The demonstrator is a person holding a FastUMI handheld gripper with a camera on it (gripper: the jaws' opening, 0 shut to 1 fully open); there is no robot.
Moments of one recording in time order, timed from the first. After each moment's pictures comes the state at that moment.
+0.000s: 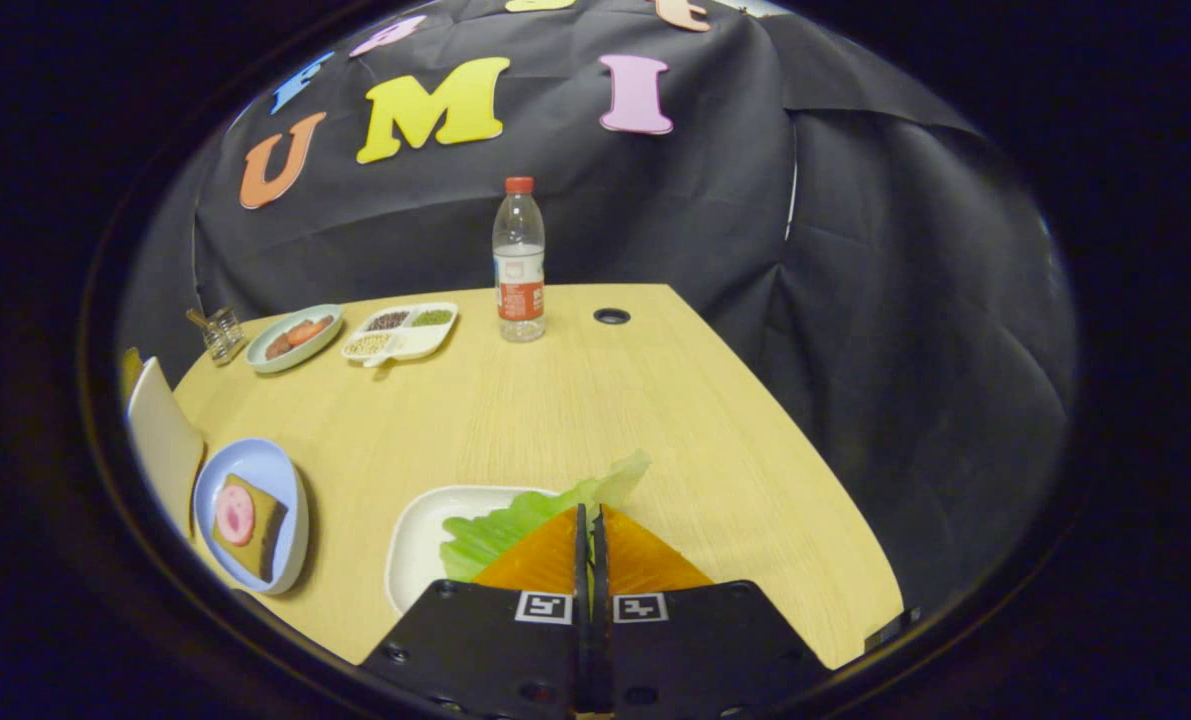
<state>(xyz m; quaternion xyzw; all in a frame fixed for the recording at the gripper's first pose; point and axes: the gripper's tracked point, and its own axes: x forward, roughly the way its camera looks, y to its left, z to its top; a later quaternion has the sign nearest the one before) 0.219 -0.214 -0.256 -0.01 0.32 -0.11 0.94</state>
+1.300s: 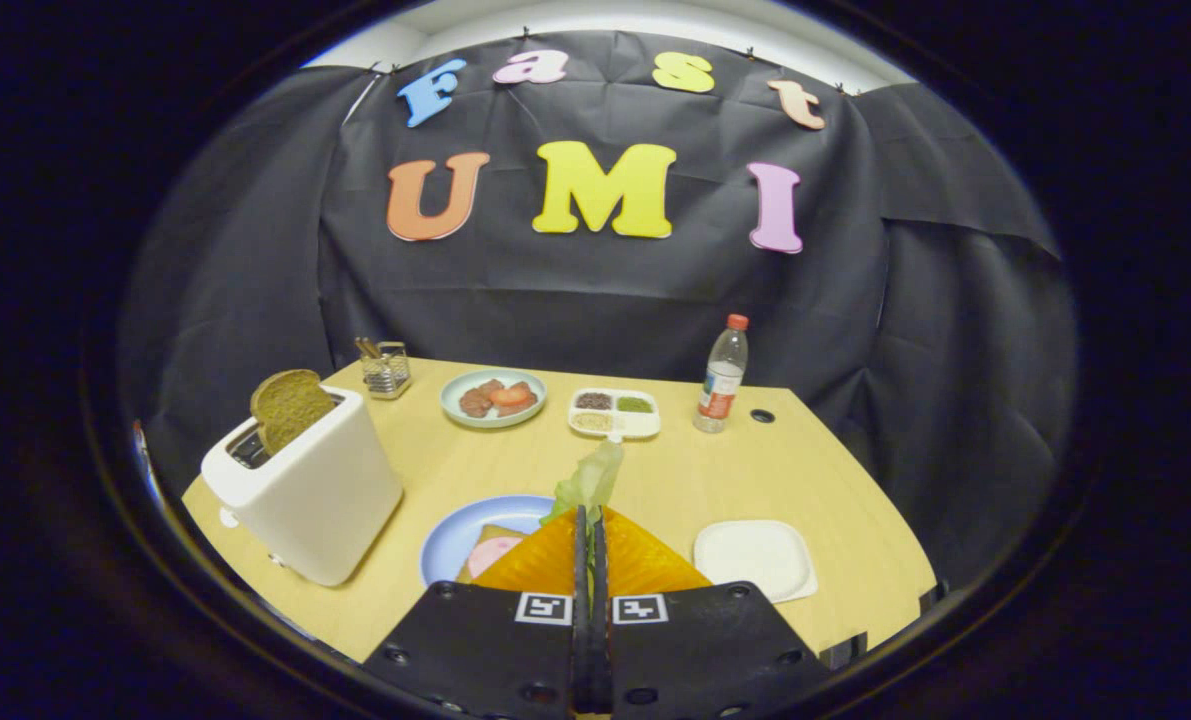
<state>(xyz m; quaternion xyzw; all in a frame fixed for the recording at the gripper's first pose) 0.157 0.059 -0.176 -0.06 0.22 0.02 0.97</state>
